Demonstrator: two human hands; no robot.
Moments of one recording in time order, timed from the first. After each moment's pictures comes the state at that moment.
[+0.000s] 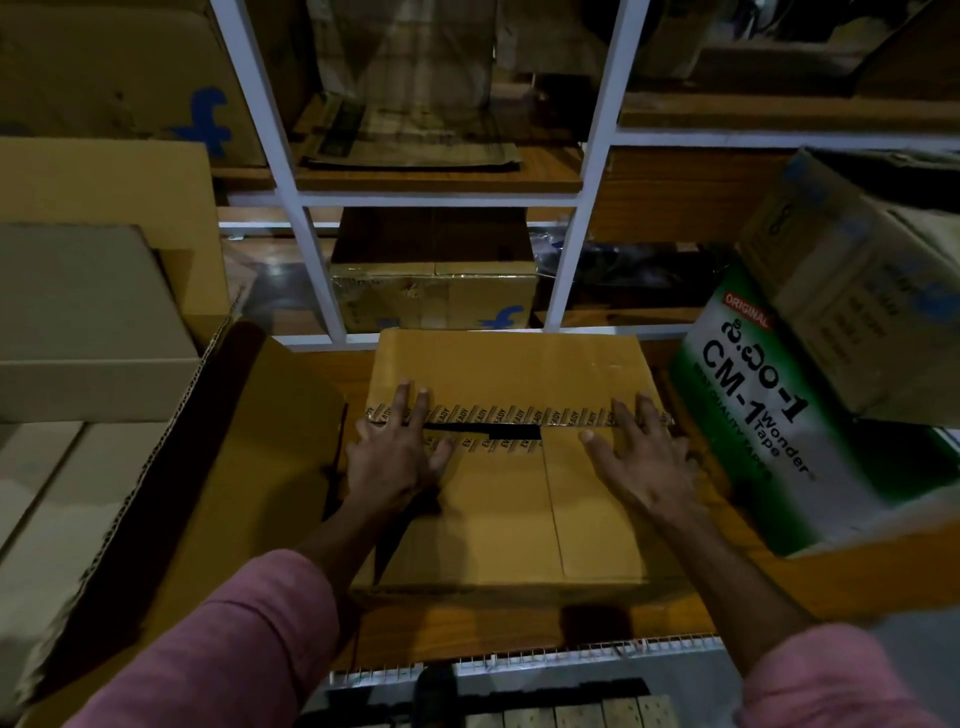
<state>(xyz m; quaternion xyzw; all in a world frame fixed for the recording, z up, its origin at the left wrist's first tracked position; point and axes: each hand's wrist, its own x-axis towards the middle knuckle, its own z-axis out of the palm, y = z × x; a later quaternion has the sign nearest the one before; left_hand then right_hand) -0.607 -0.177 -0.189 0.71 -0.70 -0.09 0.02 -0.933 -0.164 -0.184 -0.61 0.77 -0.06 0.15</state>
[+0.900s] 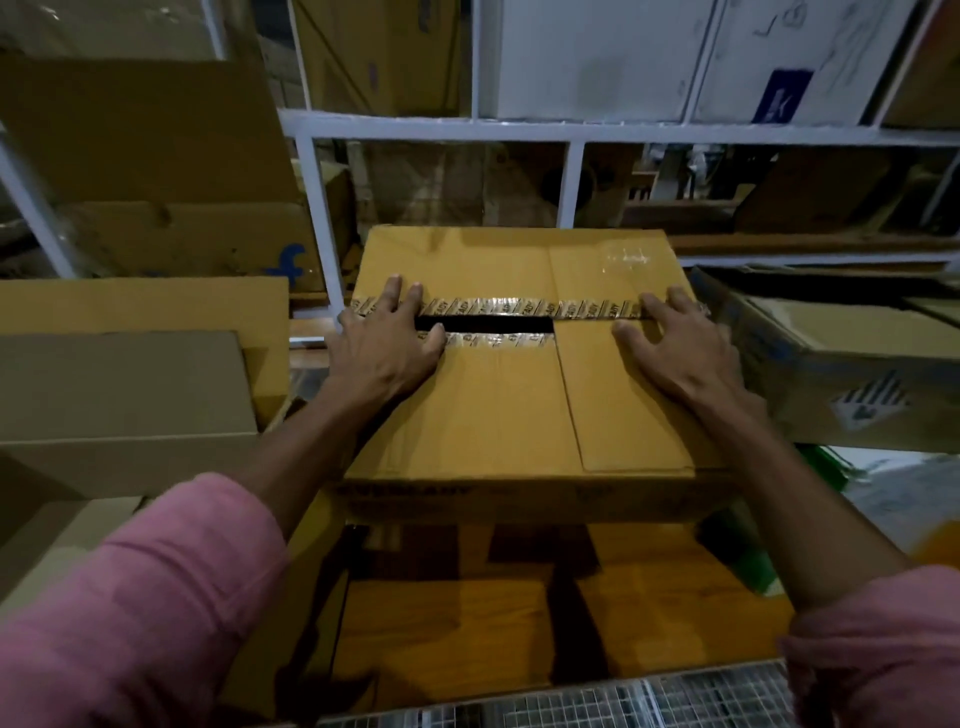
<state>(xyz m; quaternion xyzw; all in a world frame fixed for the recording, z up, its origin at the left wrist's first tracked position) -0.590 -0.164 0.059 0.67 -0.71 0.05 0.21 -0.937 -0.153 0.054 -0.63 0.73 -0.25 -0.02</state>
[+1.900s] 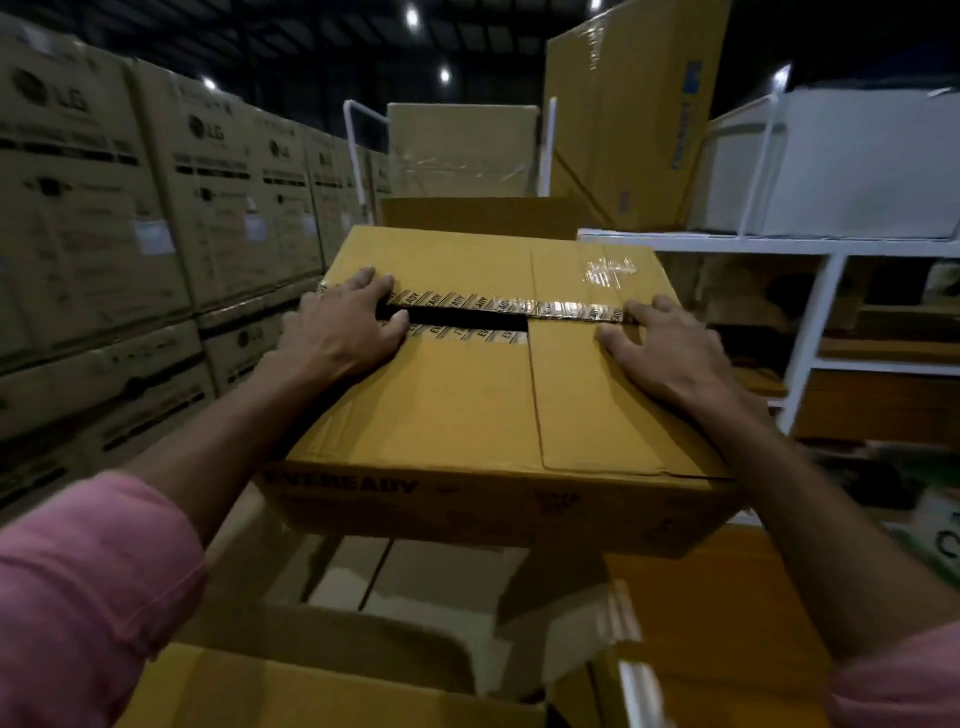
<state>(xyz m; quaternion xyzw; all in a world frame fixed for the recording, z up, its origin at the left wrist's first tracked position) -0.170 -0.043 0.185 0.71 -0.65 0.17 0.22 -0.520 -0.103 0.161 -0.72 0.62 -0.30 -0.02</state>
